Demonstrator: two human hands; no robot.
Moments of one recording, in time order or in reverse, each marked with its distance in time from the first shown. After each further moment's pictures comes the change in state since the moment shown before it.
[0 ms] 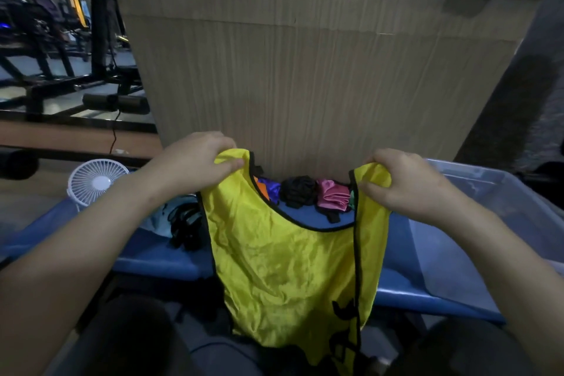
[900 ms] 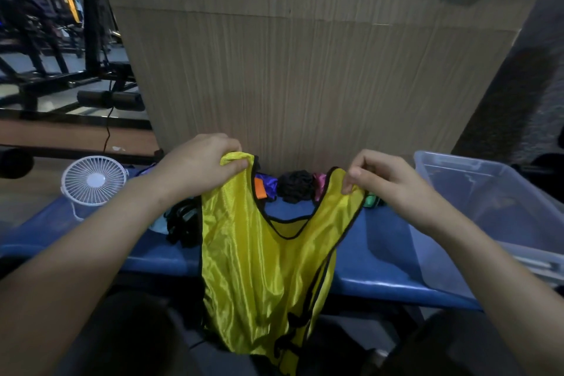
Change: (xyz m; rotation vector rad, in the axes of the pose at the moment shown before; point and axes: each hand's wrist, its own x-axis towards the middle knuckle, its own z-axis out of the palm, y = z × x) left_hand 0.005 0.007 0.018 -0.004 0.019 0.043; right_hand -0.008 0.006 0.027 0.768 -0.013 -0.210
